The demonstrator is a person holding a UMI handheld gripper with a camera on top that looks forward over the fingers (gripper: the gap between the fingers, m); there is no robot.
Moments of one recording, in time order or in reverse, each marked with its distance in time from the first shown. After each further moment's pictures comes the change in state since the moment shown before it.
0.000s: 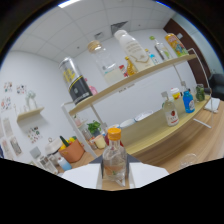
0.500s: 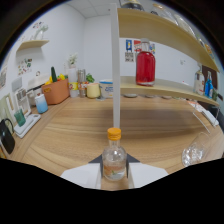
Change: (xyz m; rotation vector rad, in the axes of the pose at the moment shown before) arm 0.022 0.188 0.037 -0.334 0.174 -0.439
